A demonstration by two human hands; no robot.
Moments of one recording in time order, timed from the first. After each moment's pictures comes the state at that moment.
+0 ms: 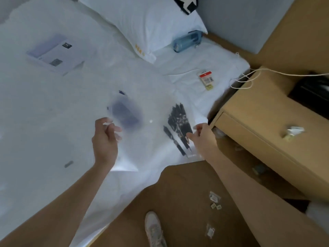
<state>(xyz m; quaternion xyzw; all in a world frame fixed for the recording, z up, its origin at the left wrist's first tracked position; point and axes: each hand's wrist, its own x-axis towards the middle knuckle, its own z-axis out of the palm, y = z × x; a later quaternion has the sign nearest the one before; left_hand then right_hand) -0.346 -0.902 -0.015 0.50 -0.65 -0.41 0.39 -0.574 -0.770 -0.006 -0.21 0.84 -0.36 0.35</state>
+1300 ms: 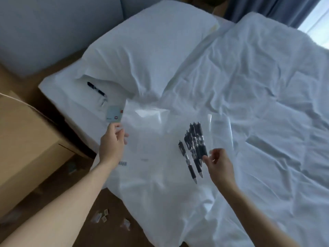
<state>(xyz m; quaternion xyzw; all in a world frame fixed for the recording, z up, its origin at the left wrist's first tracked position) -0.652 -0.233 -0.011 -0.16 -0.88 -0.43 -0.11 -0.419 -0.057 -0.010 0.52 0.74 -0.41 -0.11</state>
